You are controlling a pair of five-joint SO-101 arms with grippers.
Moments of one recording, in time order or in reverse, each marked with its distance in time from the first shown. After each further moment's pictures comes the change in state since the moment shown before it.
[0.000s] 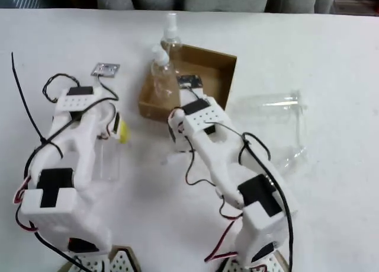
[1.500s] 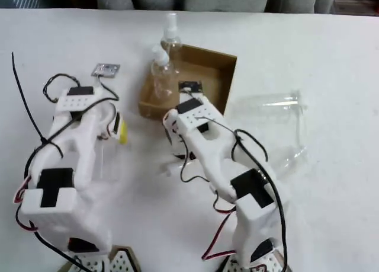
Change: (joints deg) left arm 0.0 0.0 0.0 0.2 0.0; right arm -1.0 1.1 -3.5 6.5 -6.8
